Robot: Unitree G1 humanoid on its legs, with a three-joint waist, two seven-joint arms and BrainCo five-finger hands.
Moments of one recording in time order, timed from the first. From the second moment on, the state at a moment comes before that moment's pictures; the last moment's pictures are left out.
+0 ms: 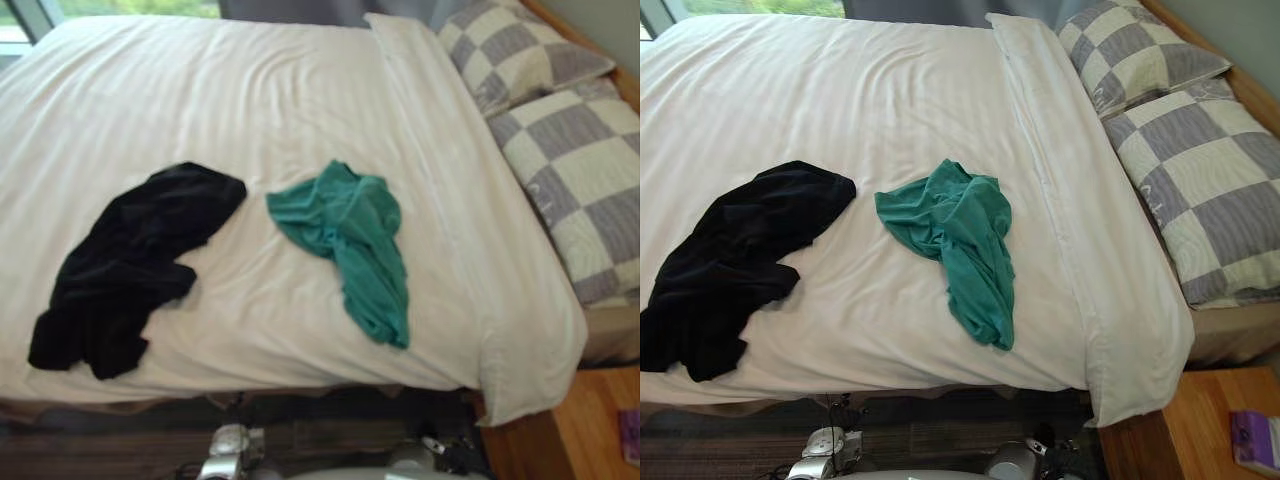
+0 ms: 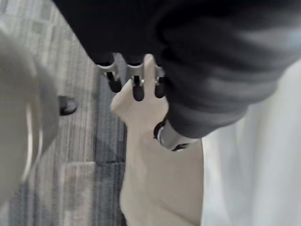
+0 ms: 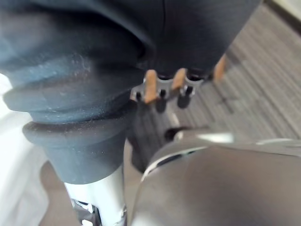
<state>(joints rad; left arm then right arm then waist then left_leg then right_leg) 0.01 0.07 0.09 0.99 0.01 -0.06 0.21 0.07 -0.03 -0.29 1.01 -0.06 -0.02 -0.13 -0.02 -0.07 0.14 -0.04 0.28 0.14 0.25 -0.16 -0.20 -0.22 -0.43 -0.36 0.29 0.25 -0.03</state>
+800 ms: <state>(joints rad) -0.06 0.01 0.04 0.93 0.03 -0.09 0.21 0.01 -0.06 -0.24 0.96 -0.13 -0.04 -0.17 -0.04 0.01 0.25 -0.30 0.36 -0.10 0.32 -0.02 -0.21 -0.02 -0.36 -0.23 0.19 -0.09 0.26</state>
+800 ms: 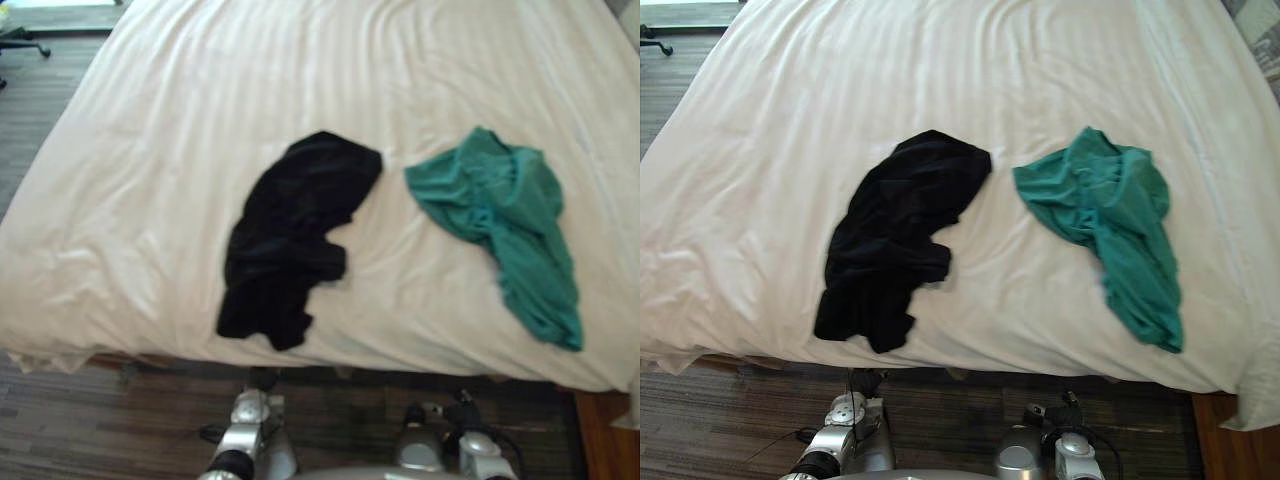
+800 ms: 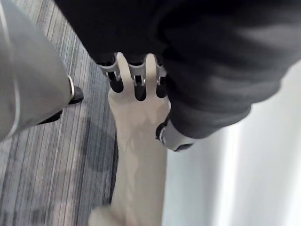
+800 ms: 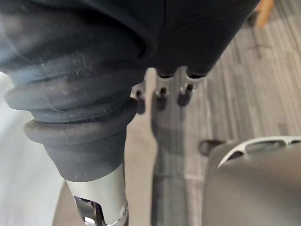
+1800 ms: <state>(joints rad) 0.15 -0.01 1.19 0.67 -0.50 -0.12 0.34 0.34 0.04 -0.92 0.72 0.28 -0.02 -0.25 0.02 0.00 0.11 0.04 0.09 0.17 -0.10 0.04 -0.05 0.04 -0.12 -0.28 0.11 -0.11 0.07</state>
